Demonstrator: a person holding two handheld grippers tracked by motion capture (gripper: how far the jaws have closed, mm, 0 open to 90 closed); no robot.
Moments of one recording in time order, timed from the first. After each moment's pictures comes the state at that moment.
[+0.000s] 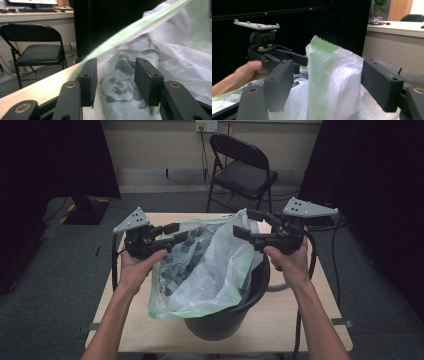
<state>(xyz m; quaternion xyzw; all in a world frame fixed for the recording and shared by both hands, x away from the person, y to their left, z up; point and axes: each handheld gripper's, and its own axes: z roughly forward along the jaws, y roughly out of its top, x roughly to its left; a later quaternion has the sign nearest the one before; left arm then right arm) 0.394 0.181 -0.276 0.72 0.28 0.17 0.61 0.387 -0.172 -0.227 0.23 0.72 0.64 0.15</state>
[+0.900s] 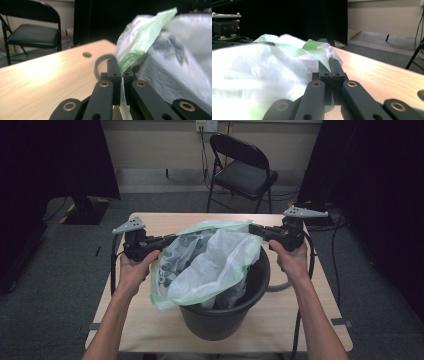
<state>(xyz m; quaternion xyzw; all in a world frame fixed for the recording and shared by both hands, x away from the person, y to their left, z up) 0.419 0.202 -0.322 0.73 0.33 0.11 0.59 0.440 -0.207 -0.288 0.34 0.73 0.59 0.11</state>
